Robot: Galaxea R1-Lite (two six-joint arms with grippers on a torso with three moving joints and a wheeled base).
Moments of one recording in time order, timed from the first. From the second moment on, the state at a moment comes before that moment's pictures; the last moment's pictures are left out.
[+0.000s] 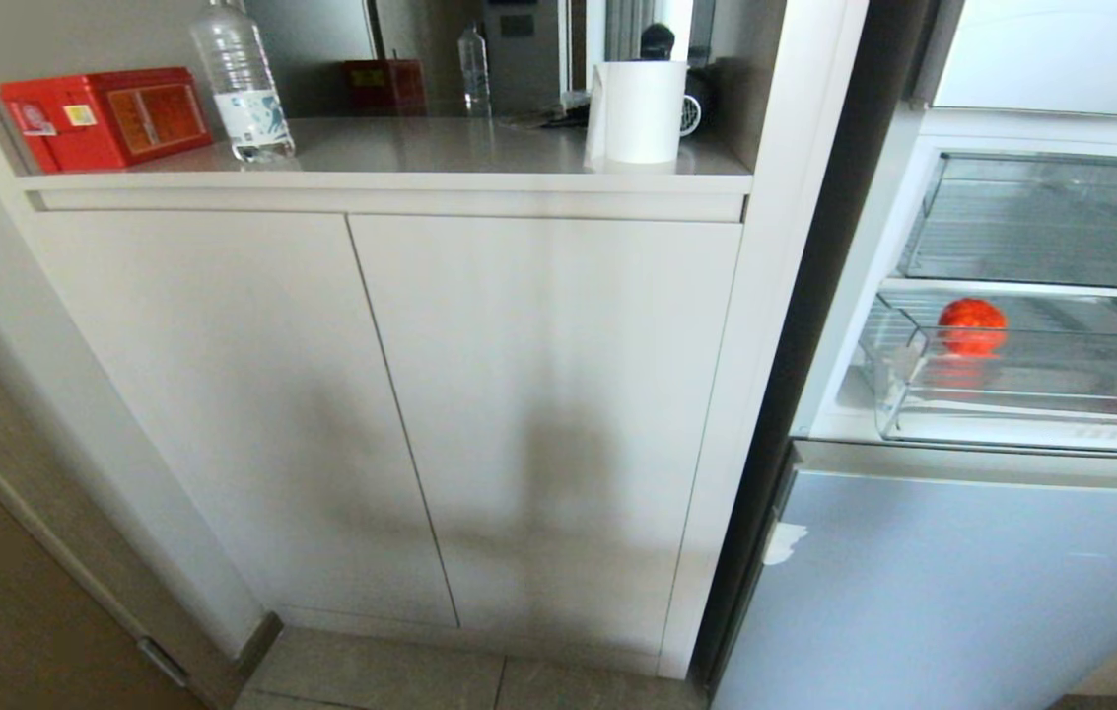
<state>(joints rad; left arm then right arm) 0.00 0.00 0.00 0.00 0.00 0.01 -0.71 1.62 -1.31 0.05 0.47 0.00</state>
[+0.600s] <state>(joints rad) 0.00 0.00 0.00 0.00 0.00 0.01 -0.50 1.80 -1.51 0.09 0.26 -0.04</state>
